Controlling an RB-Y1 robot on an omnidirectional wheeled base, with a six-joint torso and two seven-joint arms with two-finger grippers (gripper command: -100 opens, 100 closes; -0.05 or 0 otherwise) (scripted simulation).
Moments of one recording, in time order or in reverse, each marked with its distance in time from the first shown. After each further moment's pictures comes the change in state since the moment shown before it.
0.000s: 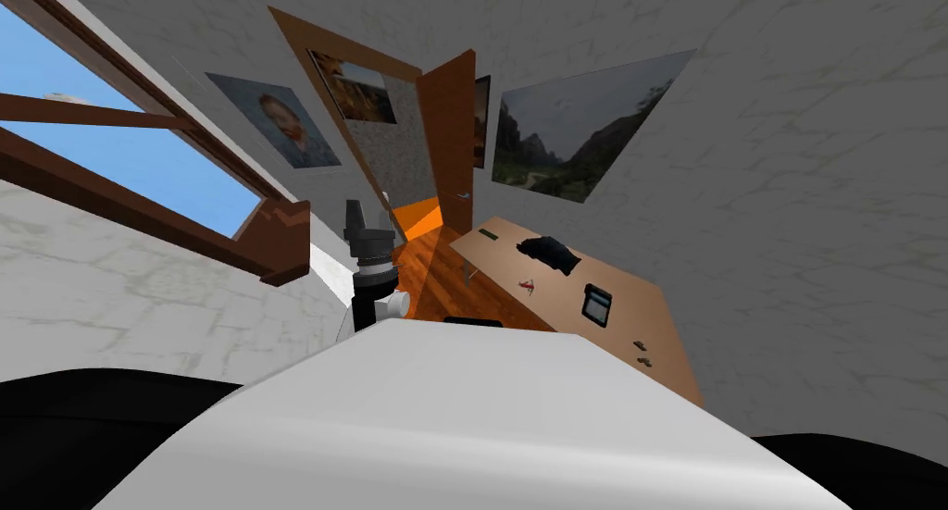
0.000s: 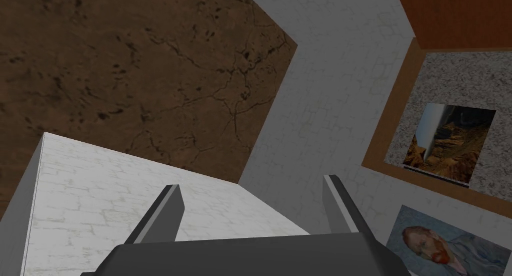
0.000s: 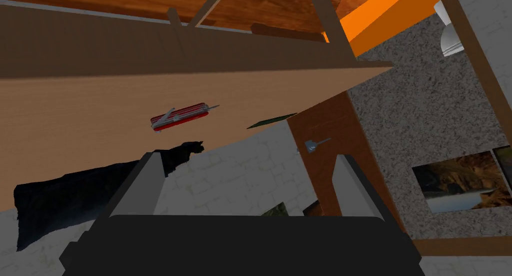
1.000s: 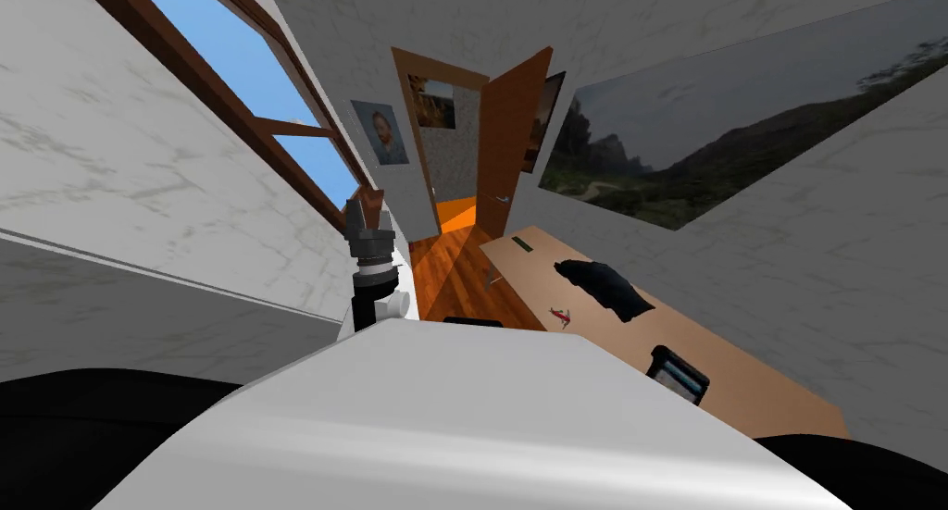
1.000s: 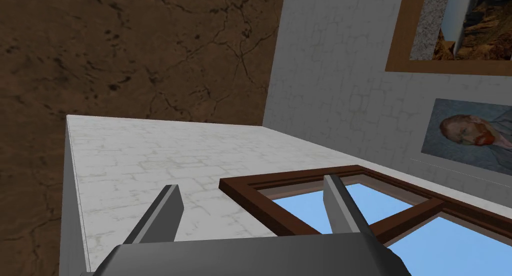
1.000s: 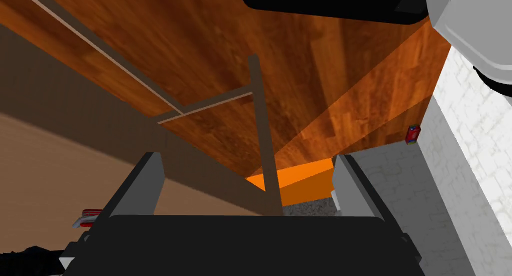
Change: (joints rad) left arm 0.000 0.000 0.000 0.000 0.000 0.000 0.000; right arm 0.077 -0.148 0.085 0.229 0.094 0.039 0.139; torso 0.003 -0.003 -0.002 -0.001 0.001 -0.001
